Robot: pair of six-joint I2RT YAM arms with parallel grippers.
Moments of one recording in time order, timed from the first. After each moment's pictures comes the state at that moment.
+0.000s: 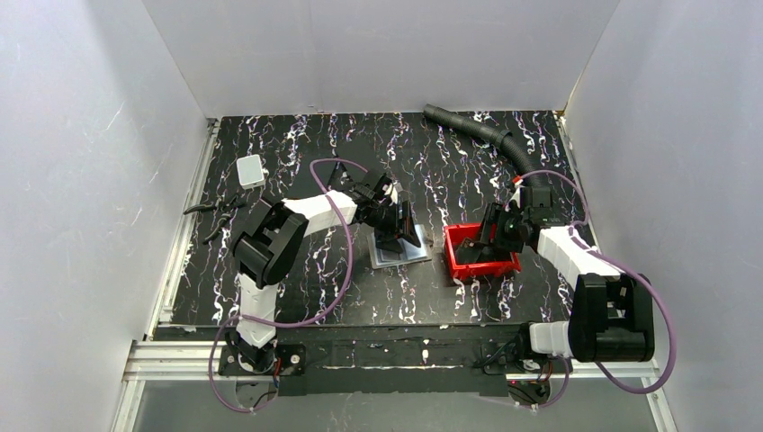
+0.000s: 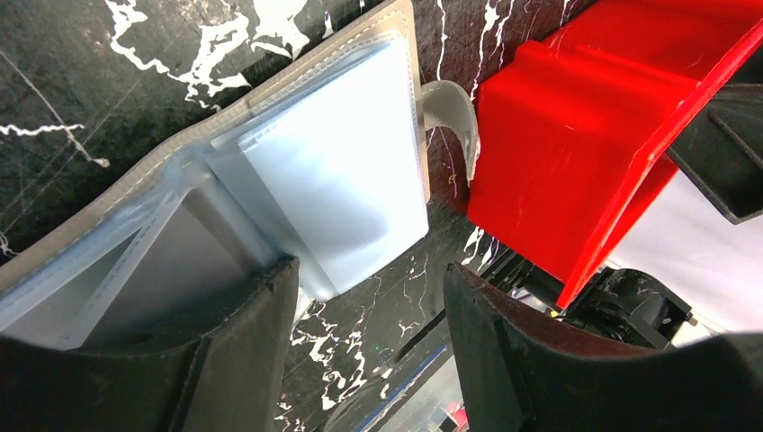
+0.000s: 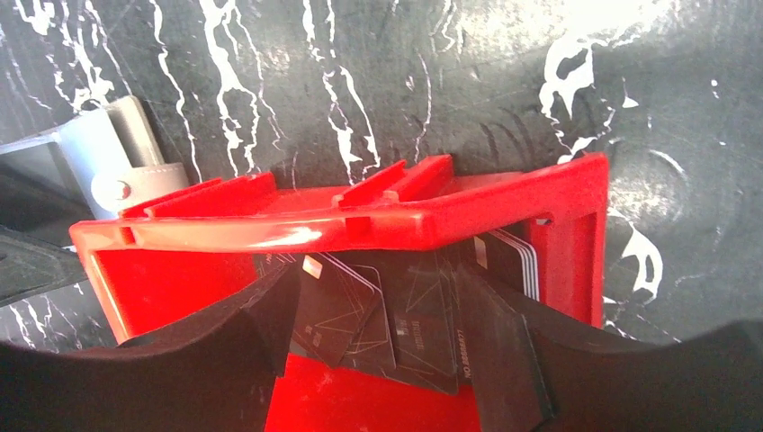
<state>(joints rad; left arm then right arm) -0.66 2.00 1.28 -0.33 0.54 -0.74 0.05 1.32 0.70 -0.37 -0.29 0.28</state>
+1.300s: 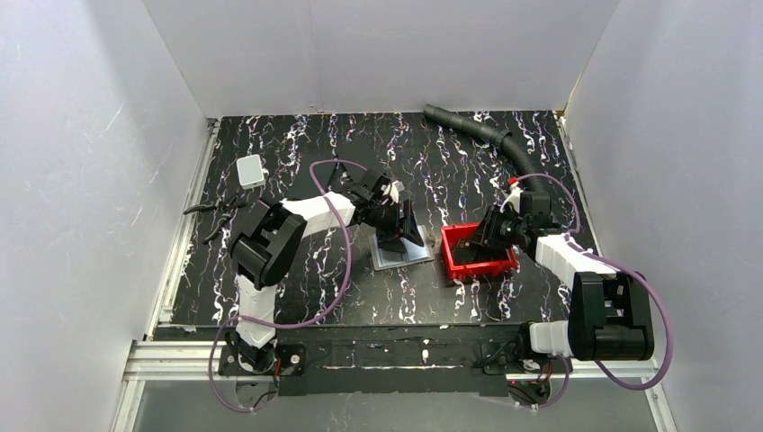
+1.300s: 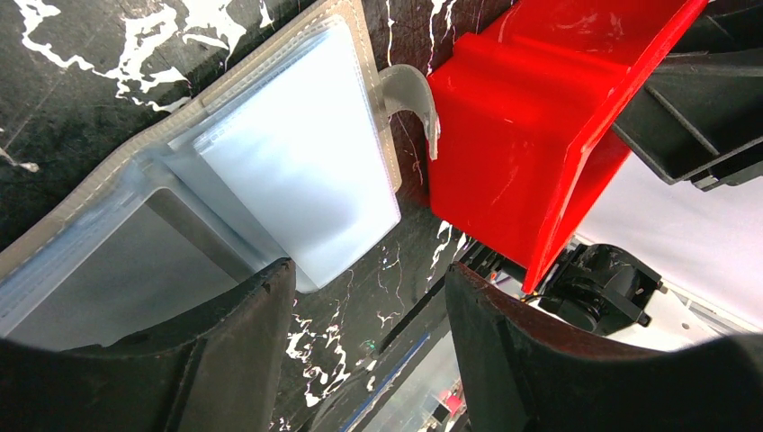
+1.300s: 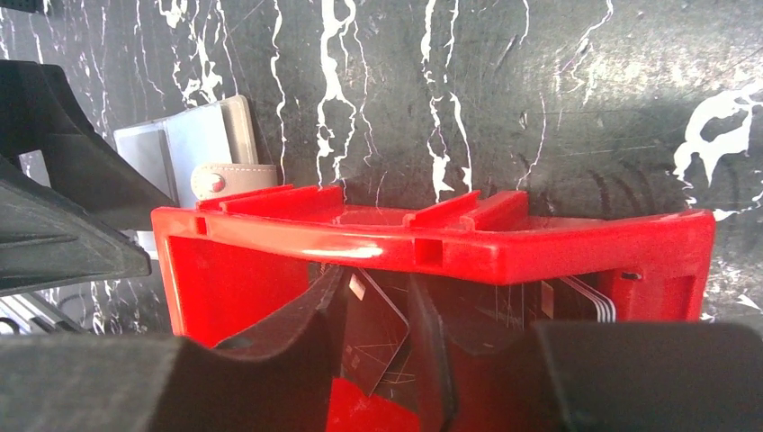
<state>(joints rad) -0.66 1.98 1.25 -0.26 0.61 -0.76 0.05 1.32 0.58 -0.11 -0.50 0.31</state>
